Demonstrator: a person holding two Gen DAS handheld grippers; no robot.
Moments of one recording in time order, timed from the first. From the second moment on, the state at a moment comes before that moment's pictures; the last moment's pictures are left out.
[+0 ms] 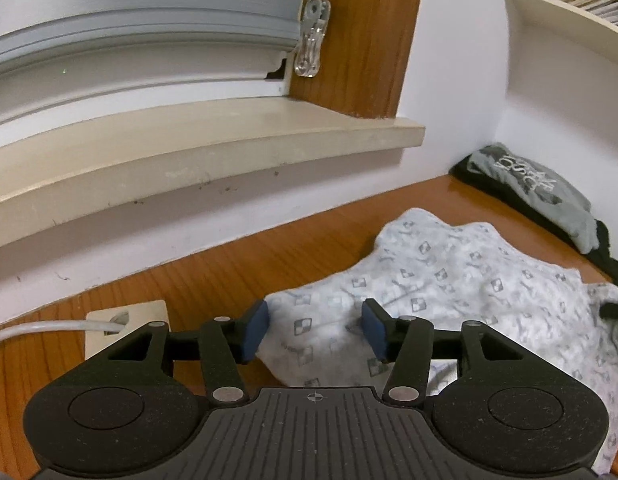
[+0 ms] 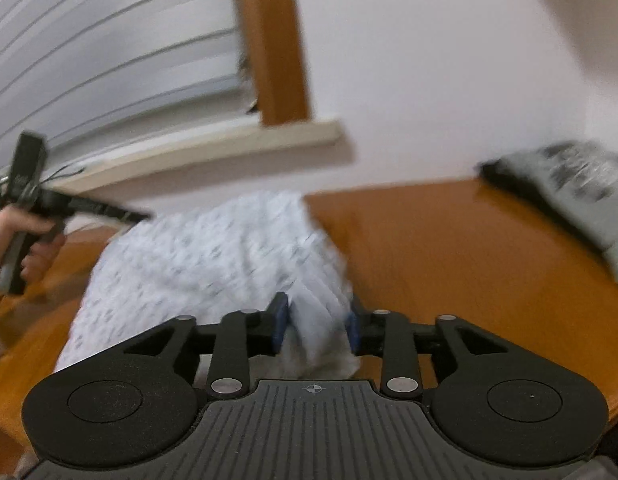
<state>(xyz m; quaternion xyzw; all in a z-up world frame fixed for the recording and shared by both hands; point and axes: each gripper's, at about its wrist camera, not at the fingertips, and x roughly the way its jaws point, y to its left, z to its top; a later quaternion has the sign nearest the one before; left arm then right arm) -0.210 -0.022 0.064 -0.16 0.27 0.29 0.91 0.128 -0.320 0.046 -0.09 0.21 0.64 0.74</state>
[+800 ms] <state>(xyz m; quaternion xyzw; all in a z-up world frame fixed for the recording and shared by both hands) -0.141 0.011 0.079 -0.16 0.29 0.22 0.92 0.114 -0.270 0.020 -0.20 0.16 0.69 0.68</state>
